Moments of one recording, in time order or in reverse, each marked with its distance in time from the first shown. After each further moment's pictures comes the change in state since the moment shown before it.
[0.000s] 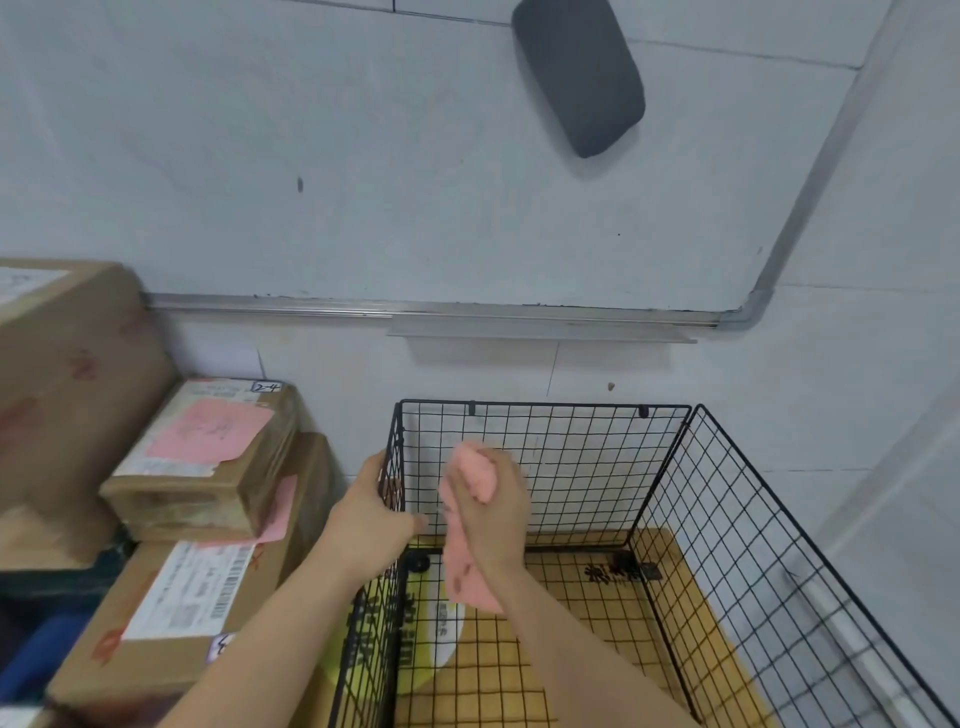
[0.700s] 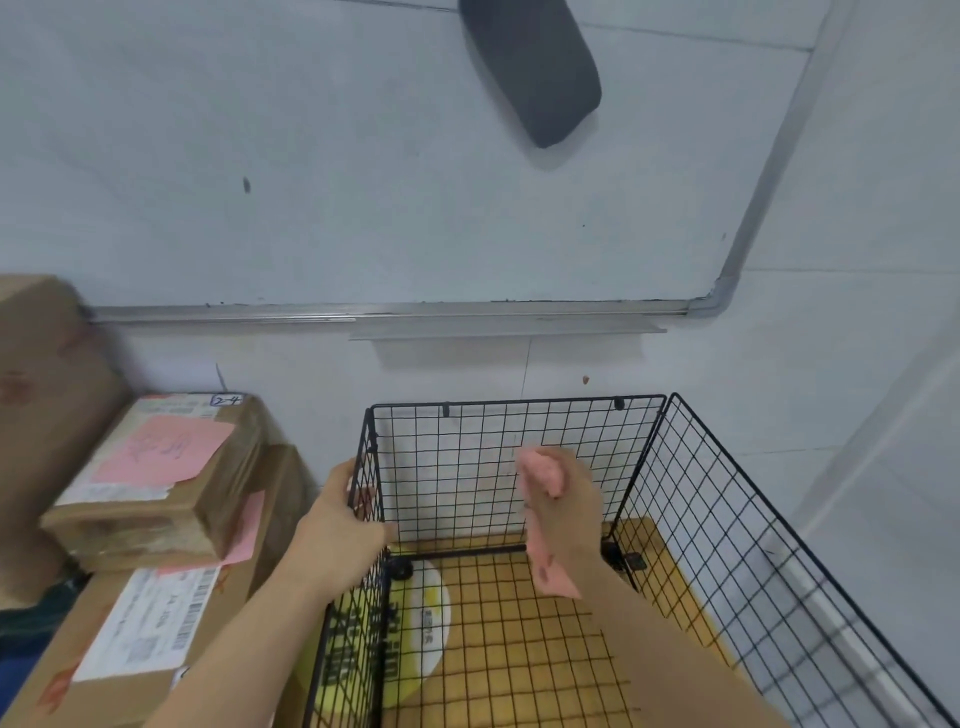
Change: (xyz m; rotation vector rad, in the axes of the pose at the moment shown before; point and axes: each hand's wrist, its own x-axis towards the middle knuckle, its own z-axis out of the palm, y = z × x) left_hand 0.010 -0.007 0.001 -0.007 0.004 0.007; right_hand 0.033 0.051 -0.085 -0.200 0.077 0.010
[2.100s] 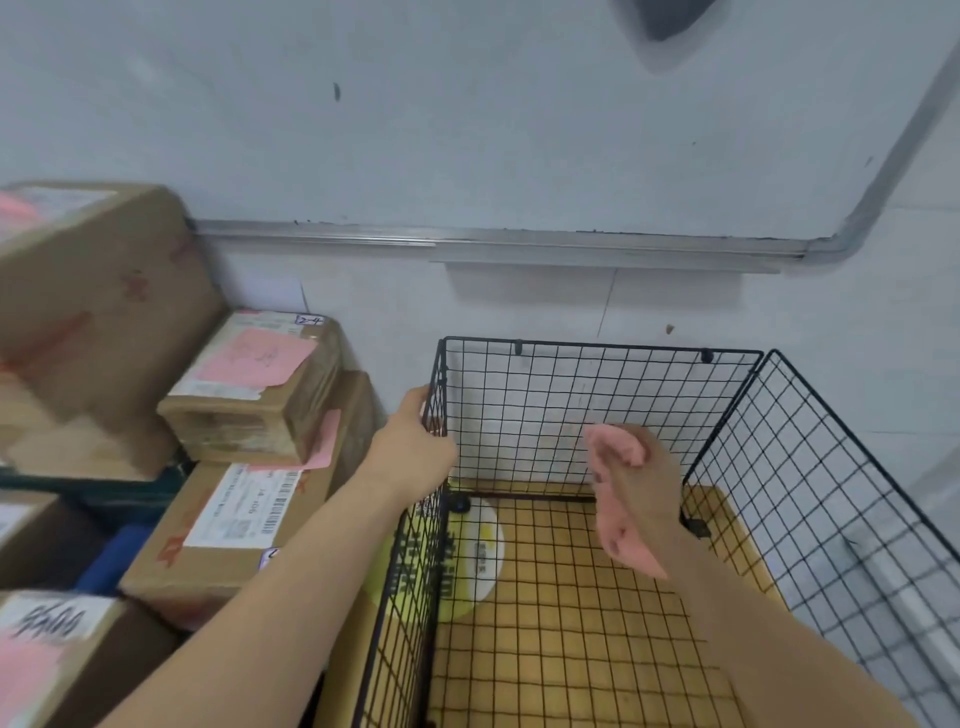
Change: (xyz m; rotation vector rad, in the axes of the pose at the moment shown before) left_hand -0.001 0.004 0.004 0.016 0.021 -0.029; right_hand -0.008 0.029 -0.003 0.012 -0.126 0.118
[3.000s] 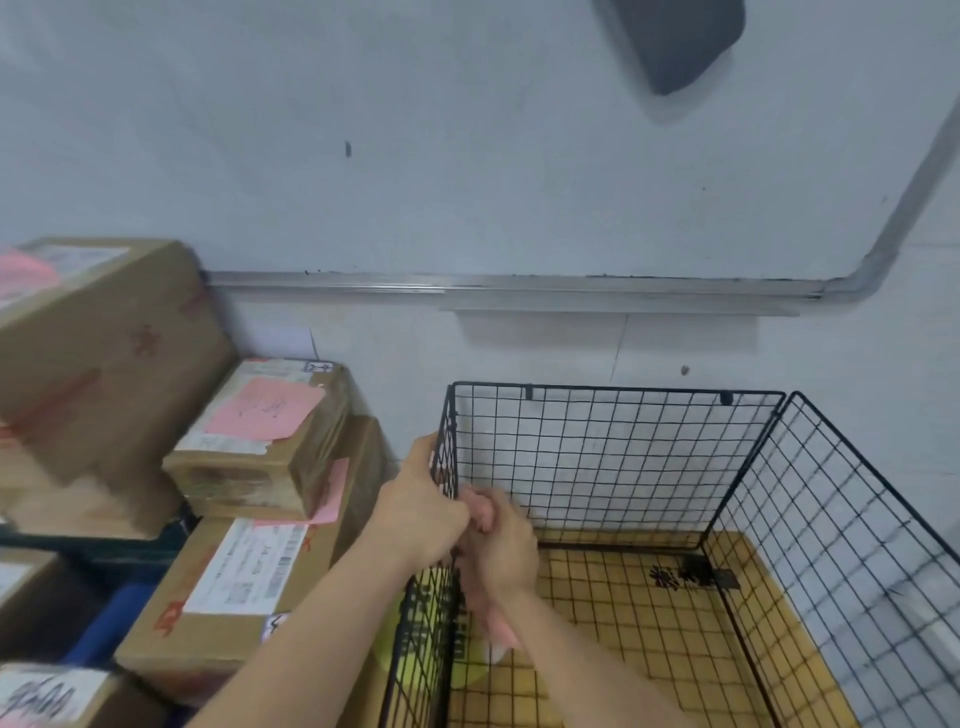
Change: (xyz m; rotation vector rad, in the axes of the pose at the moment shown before) left_hand 0.000 -0.002 0.000 0.014 -0.009 -0.010; right_hand -0.057 -0.048 0.137 -0.079 -0.091 -0.224
